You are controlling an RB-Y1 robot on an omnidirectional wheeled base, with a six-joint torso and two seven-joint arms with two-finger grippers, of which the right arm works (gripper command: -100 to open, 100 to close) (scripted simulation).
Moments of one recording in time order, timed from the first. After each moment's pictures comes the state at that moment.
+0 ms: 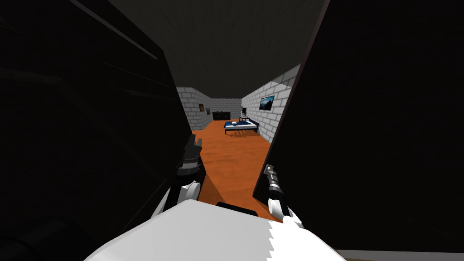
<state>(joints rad) -0.20 -0.11 -0.16 -0.52 -0.15 -0.85 0.02</state>
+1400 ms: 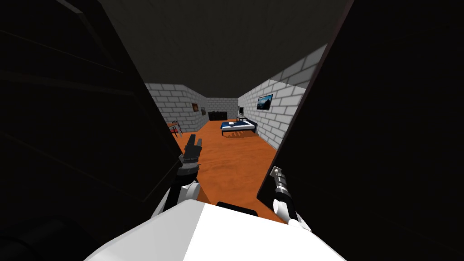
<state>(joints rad) -0.17 -0.13 -0.26 -0.56 -0.21 -0.81 0.06</state>
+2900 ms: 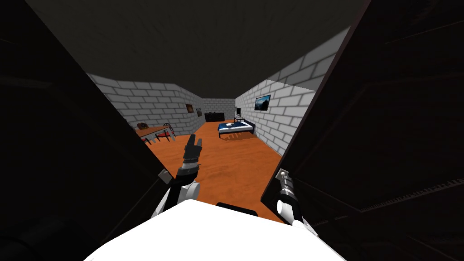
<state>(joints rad) -0.20 -0.16 -0.34 -0.49 -0.26 -0.84 0.08</state>
